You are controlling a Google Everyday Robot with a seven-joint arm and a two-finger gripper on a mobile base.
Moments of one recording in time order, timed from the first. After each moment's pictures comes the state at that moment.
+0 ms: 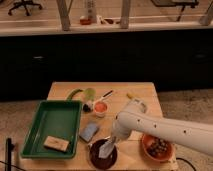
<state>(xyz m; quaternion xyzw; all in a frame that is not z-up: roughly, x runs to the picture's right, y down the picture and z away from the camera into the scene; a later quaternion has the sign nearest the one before) 0.047 0.250 0.726 -0.25 -0.23 -0.37 0.86</state>
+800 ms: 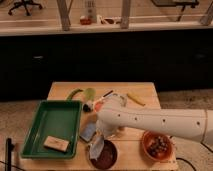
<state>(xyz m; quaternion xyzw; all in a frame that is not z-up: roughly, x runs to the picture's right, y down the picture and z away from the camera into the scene) -0.021 0.242 0.708 -0.25 -0.25 -0.48 0.80</state>
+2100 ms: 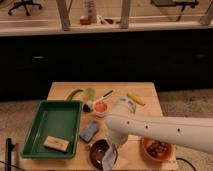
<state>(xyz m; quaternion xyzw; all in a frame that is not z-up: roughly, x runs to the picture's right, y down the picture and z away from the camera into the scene) 0.046 0.258 0.677 -0.29 -0.22 -0.50 0.79</state>
